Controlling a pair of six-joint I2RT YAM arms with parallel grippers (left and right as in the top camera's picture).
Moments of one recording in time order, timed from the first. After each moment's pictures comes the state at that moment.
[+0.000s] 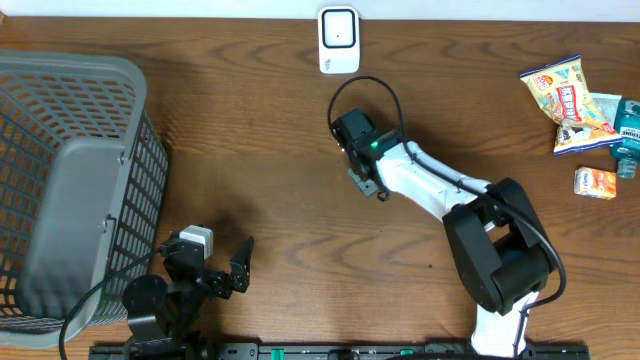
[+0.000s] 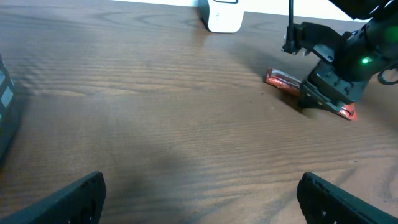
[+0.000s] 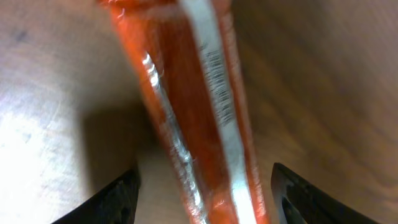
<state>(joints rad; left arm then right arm) 0.12 0.01 0.17 -0.58 0.48 -0.01 0.57 2.01 1.28 -0.60 0.37 -0.08</state>
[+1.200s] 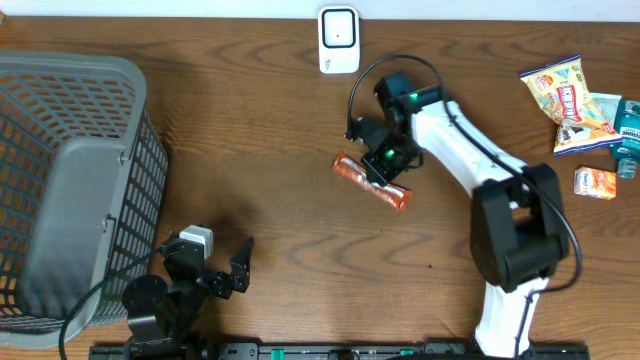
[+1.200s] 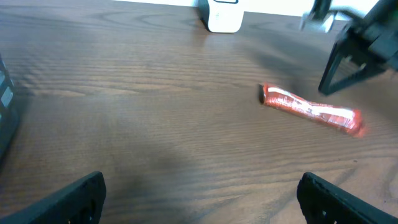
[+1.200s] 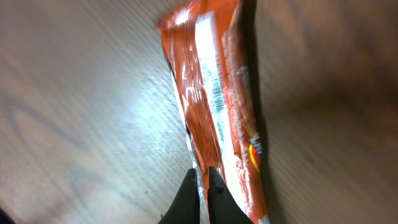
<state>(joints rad) 0.12 0.01 0.17 -0.58 0.48 -0.01 0.37 2.03 1.55 -1.03 -0.33 -0.41</state>
